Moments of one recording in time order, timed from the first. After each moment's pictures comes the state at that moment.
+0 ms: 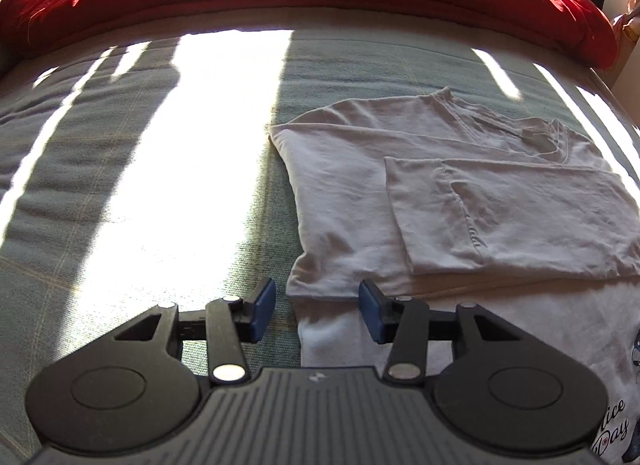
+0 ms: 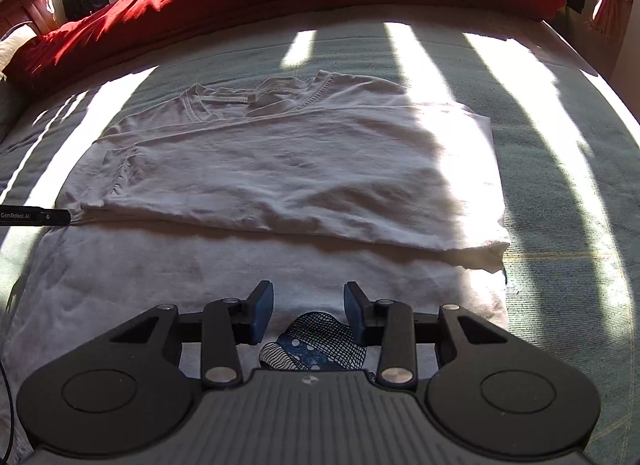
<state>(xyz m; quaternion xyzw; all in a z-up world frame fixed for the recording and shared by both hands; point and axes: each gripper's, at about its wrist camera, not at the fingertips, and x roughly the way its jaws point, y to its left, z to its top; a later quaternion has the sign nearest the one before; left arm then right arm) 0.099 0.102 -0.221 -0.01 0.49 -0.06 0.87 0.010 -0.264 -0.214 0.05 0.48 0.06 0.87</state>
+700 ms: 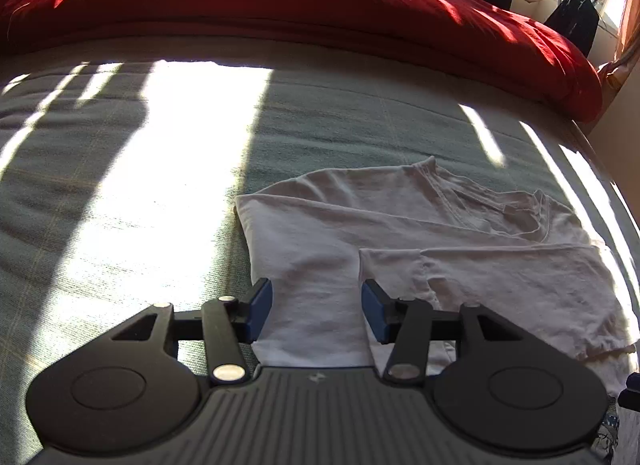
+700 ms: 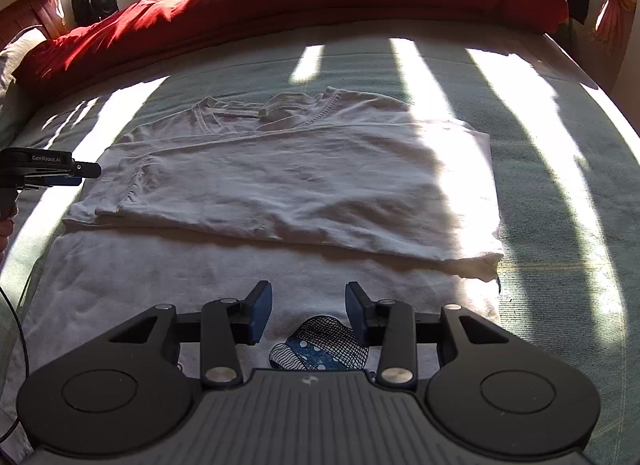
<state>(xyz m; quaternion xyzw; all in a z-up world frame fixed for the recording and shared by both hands) 0.150 0.091 -0.230 -0.04 0.47 -0.10 0.87 0.007 -0.262 -0.202 0.05 0.46 0.07 0.88</state>
